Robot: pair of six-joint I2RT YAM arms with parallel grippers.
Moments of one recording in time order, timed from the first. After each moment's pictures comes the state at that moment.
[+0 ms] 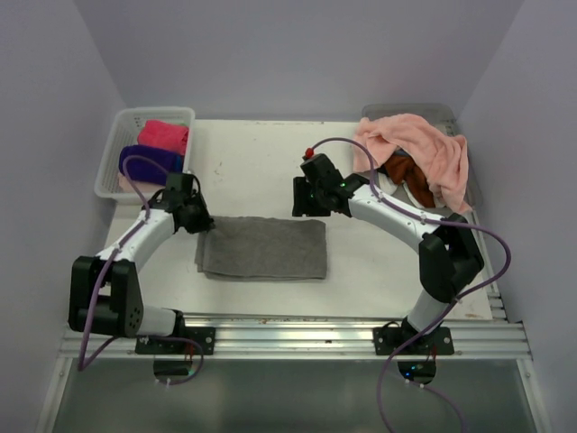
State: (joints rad) left arm -0.11 1.38 0.83 -0.46 0.08 -0.51; right arm 0.68 1.71 1.33 -0.53 0.06 0.58
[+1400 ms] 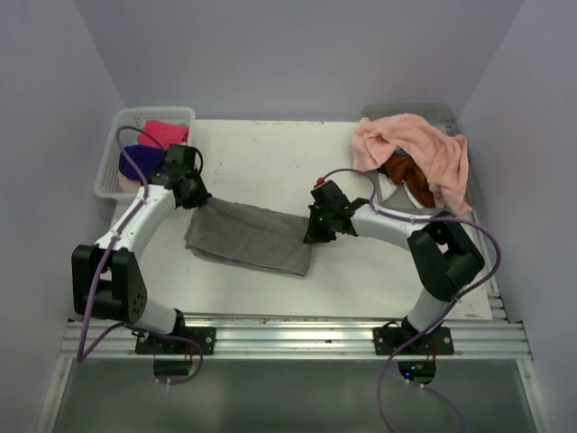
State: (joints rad) left arm -0.13 1.48 1.10 -0.62 -0.11 -0.53; right arm 0.65 1.73 1.02 -0.32 -0.09 0.70
